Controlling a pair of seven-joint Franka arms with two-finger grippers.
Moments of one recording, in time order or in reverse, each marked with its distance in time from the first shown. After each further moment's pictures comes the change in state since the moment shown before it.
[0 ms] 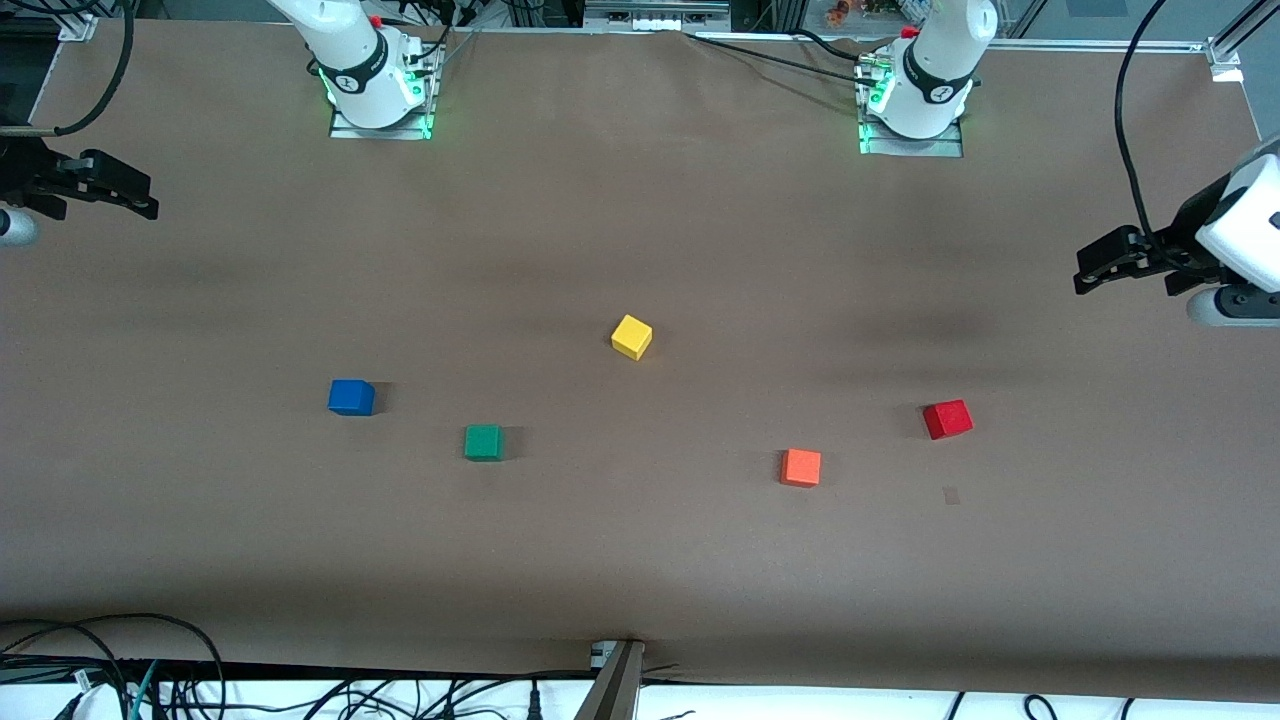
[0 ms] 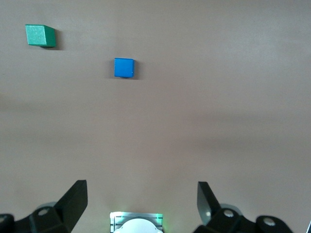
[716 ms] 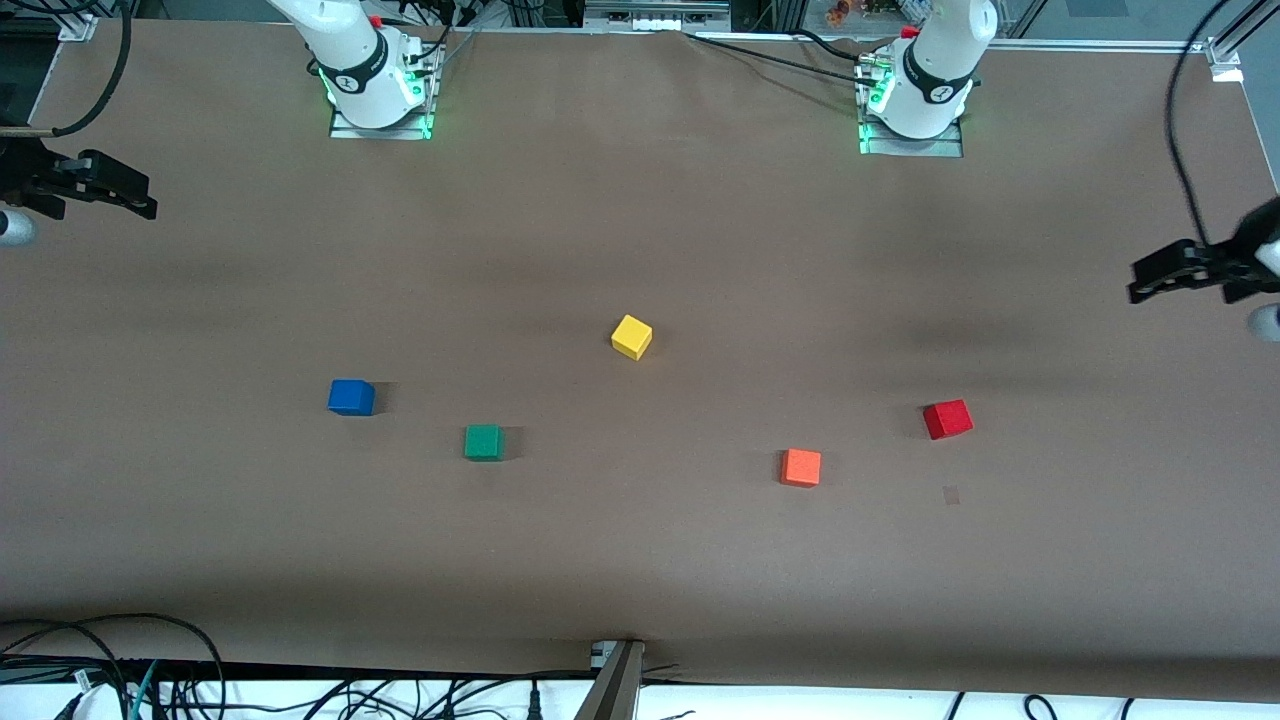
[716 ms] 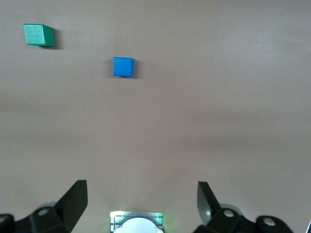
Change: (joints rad) left arm 0.113 0.035 0.021 0.005 0.049 0.000 0.216; right arm -0.002 0.001 -0.003 0.000 0.000 -0.003 0.000
